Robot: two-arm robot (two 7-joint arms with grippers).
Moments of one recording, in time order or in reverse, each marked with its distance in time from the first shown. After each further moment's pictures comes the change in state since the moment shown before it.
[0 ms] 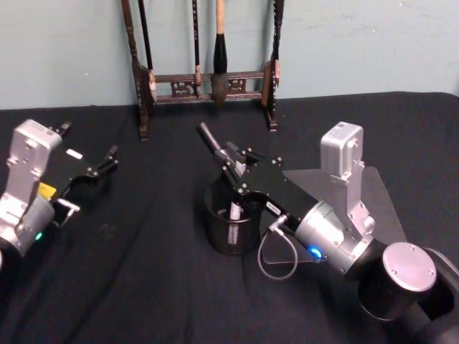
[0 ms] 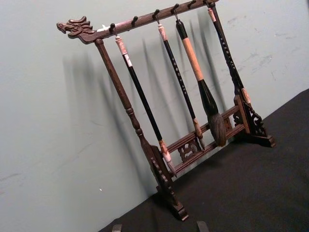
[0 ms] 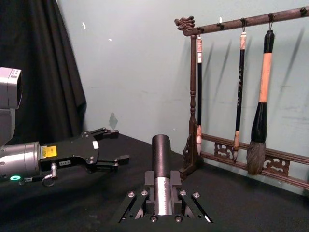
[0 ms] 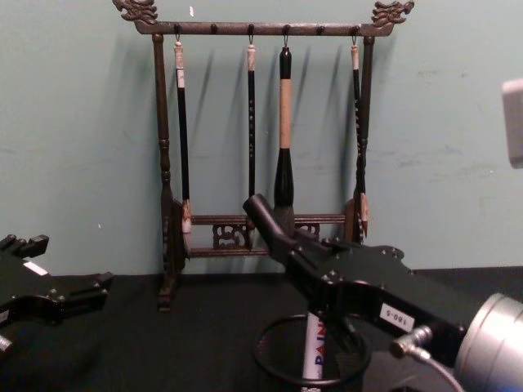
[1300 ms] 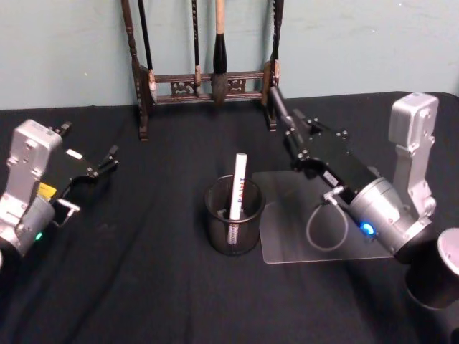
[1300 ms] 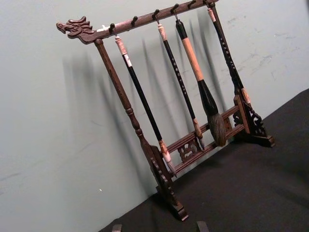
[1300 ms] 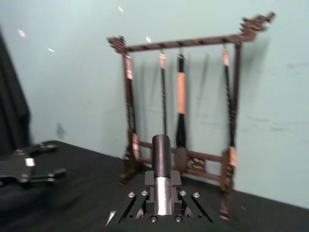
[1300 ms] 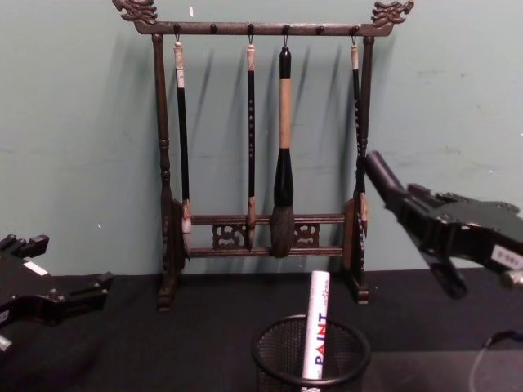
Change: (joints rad) left arm 0.000 0.000 0.000 0.000 0.000 0.000 0.000; right arm -0.065 -0.020 0.208 -0.117 -0.046 0.099 -0.044
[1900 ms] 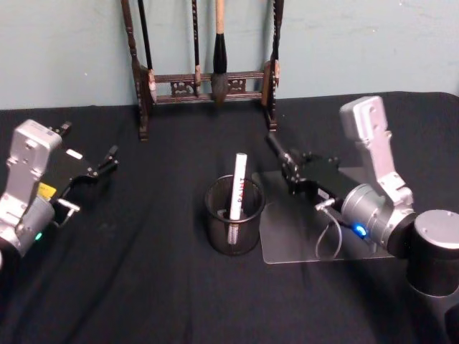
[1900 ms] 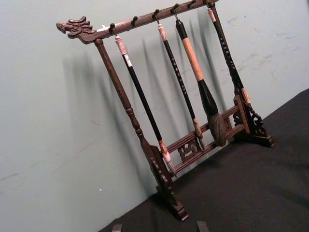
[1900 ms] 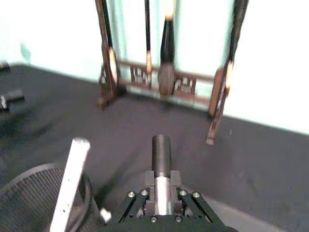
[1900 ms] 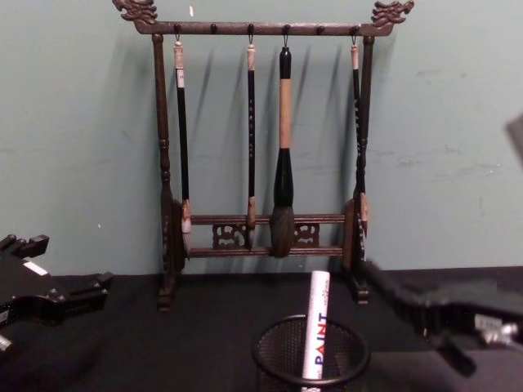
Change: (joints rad) left arm 0.000 0.000 0.000 0.000 0.000 0.000 0.000; right arm 0.065 0.001 -0.025 0.052 -0.133 0.339 -0.060
